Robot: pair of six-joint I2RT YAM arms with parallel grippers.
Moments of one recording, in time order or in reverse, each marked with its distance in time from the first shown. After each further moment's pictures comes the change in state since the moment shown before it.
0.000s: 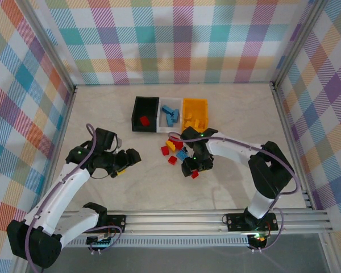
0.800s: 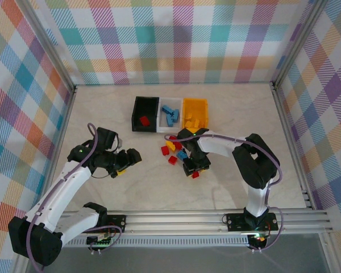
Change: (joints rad) left arm 0.000 0.024 0.000 0.000 0.000 -0.002; right arm -0.001 0.153 0.054 0.005 0.075 0.003
